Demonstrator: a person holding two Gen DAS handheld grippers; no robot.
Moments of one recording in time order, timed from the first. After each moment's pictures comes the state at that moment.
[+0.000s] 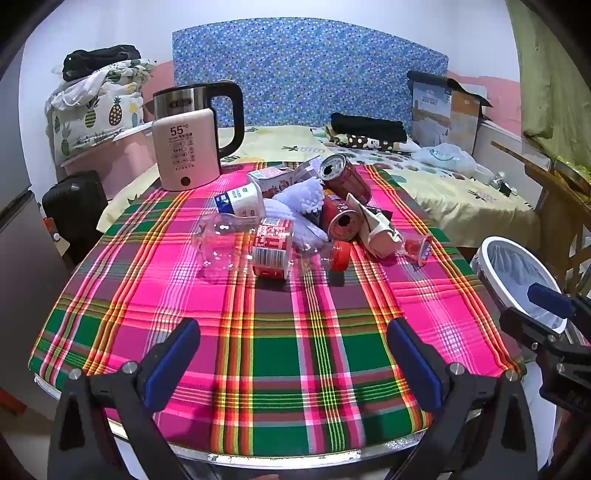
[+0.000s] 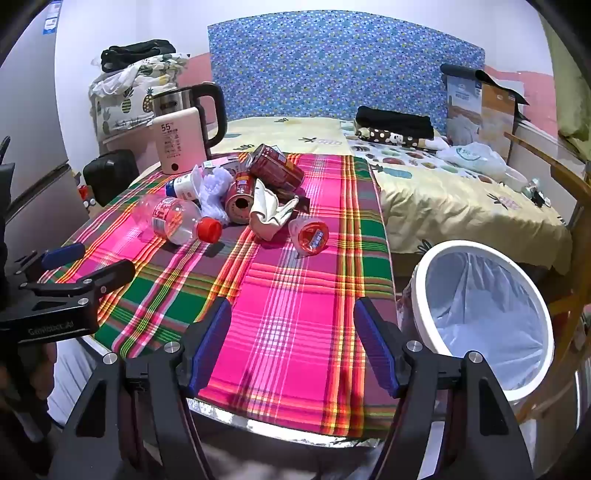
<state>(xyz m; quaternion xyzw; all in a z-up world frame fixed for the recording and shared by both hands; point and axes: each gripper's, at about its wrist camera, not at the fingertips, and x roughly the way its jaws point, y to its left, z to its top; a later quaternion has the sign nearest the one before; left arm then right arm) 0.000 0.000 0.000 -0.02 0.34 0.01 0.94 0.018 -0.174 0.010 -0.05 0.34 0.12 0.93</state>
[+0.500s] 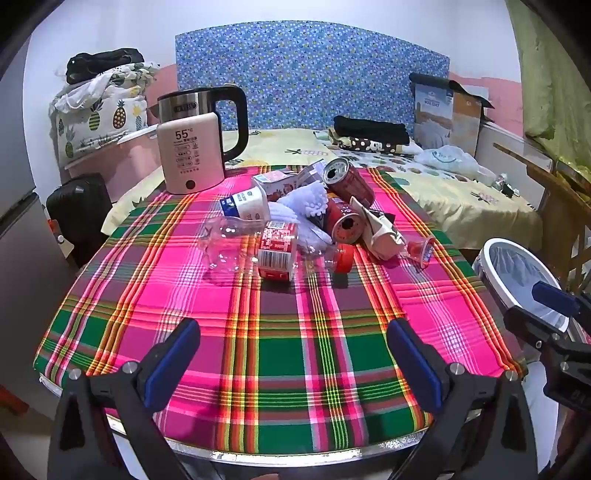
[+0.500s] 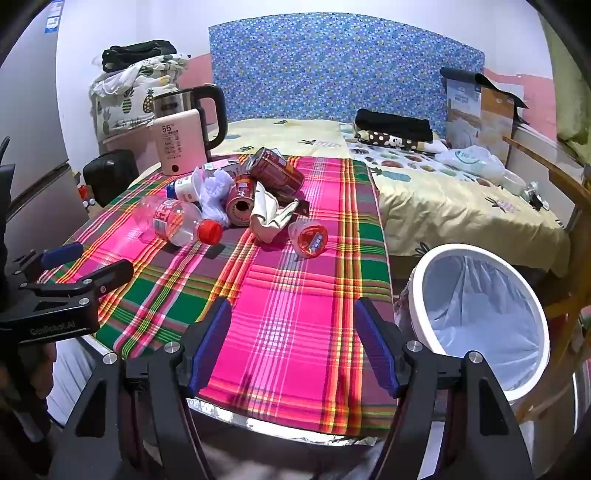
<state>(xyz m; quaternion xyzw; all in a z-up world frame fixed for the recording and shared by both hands) -0.005 0.001 0.005 -0.02 0.33 0.01 0.94 0.020 -0.169 0.003 -0.05 0.34 0.12 0.93</state>
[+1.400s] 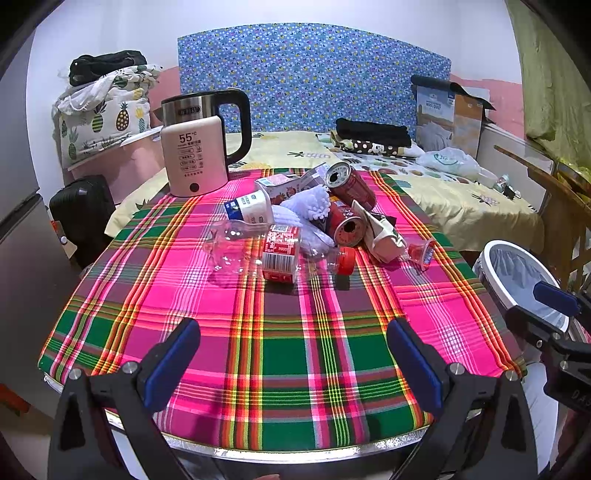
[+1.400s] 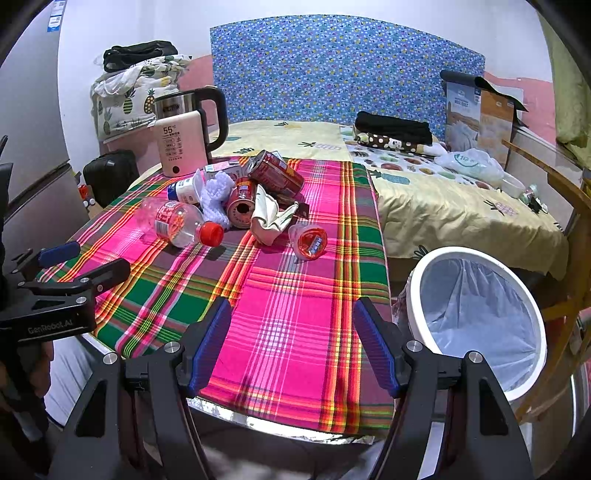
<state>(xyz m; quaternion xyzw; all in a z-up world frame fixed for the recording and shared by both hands) -0.008 0.005 0.010 -0.02 0.33 0.01 0.94 0.014 -0.171 0.014 -0.06 0.34 0.12 0.93</state>
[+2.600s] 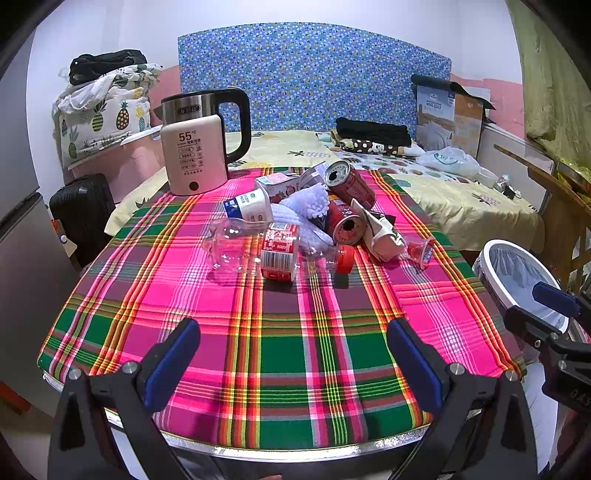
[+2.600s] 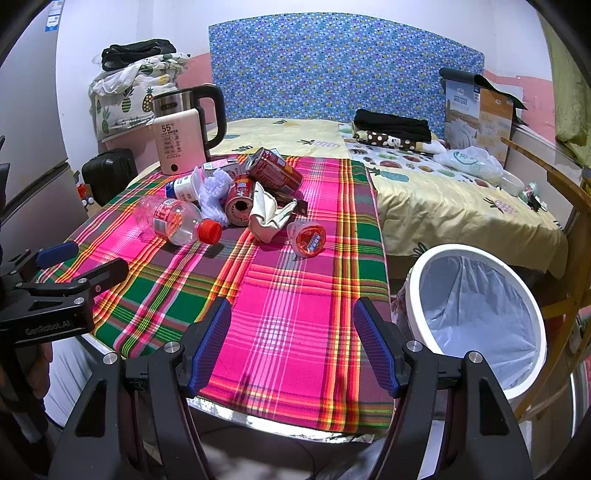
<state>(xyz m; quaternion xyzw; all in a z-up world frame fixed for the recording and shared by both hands) -0.009 0.007 0.011 -0.02 0.33 0.01 0.94 0.015 -0.174 0.013 -0.06 0.34 0.11 0.93</state>
